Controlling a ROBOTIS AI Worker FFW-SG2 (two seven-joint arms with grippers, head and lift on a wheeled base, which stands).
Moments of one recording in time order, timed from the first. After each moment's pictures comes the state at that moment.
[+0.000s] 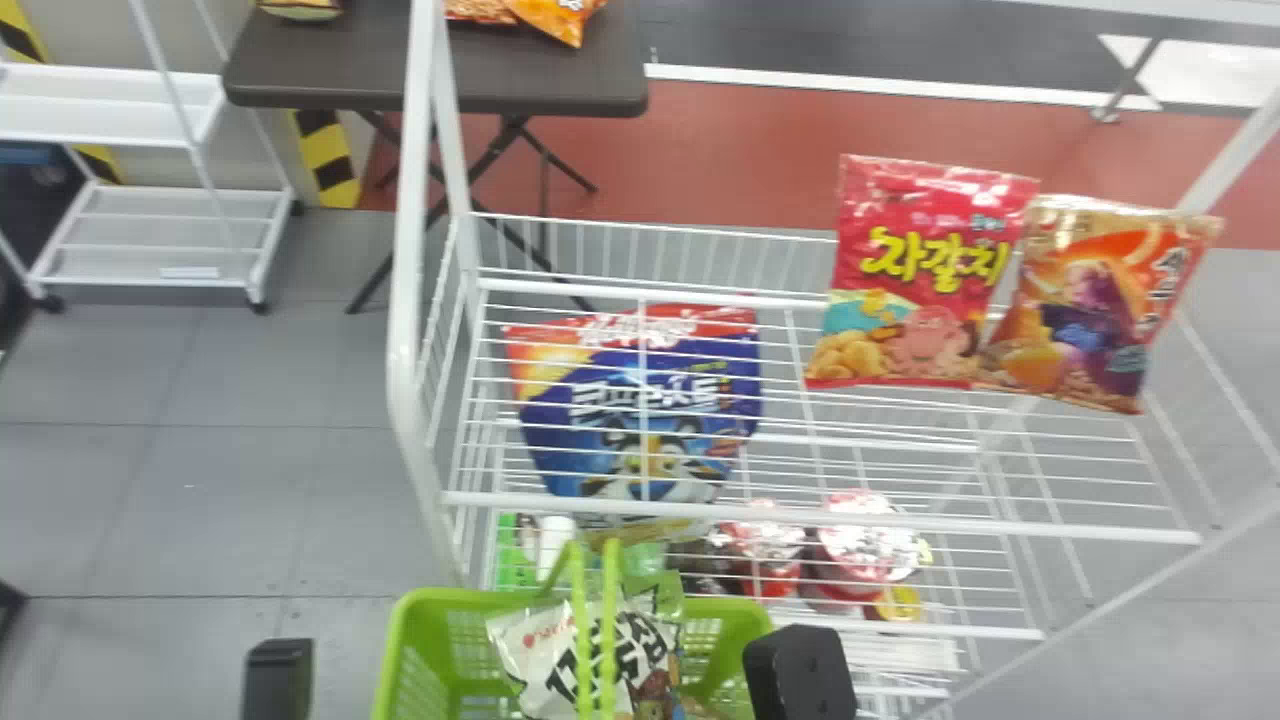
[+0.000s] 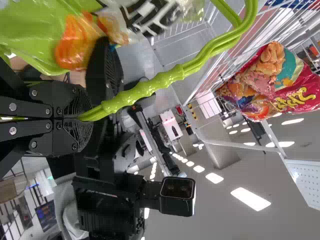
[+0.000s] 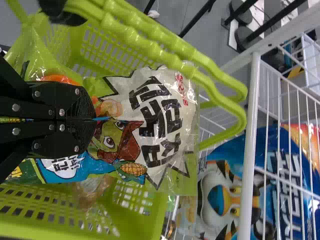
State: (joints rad) left arm 0.58 0.11 0.04 -1.96 0.26 0.89 -1.31; right arm 0.67 -0.22 0.34 -2.34 -0.23 1.04 0.03
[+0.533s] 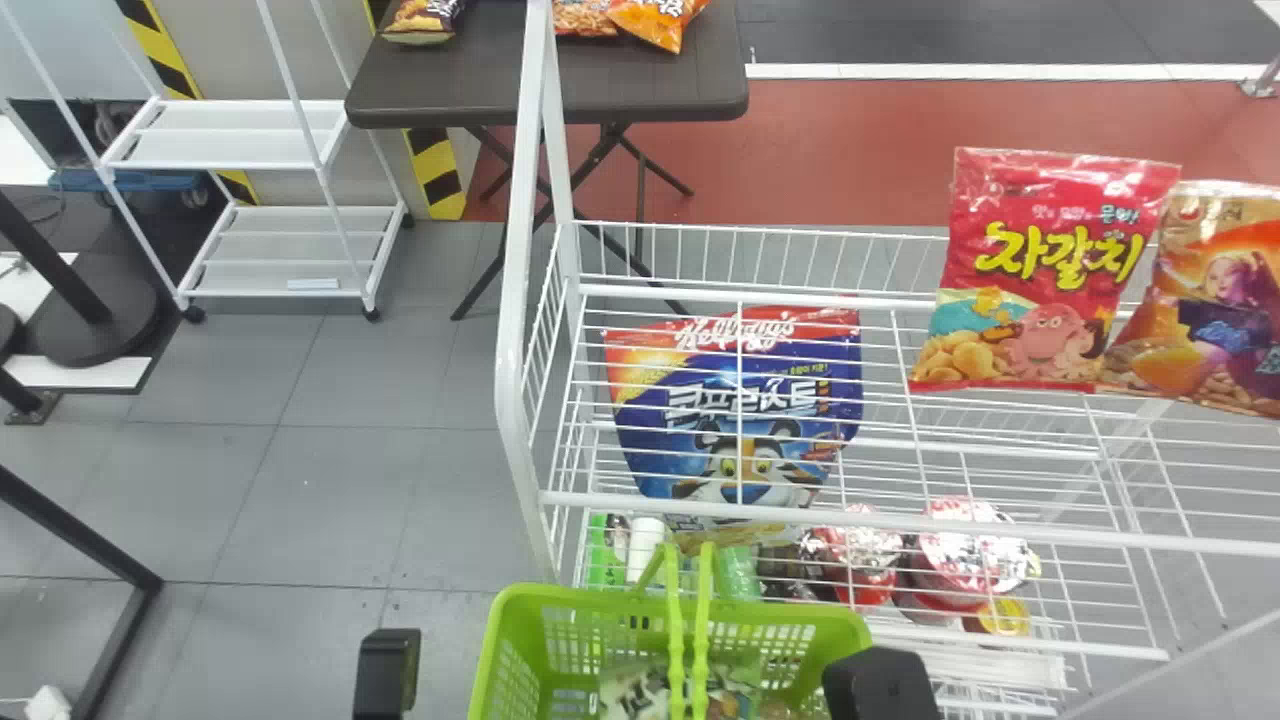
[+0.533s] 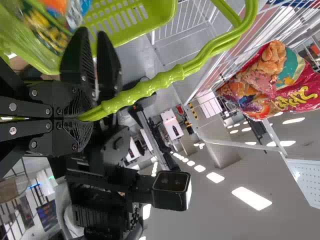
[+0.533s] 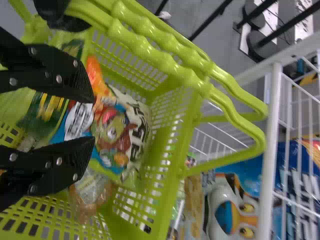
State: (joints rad) left arm 0.58 0.11 0.03 -1.95 0.26 0.89 -1.31; right arm 0.68 -0.22 0.34 -2.34 -0.18 1.00 0.03
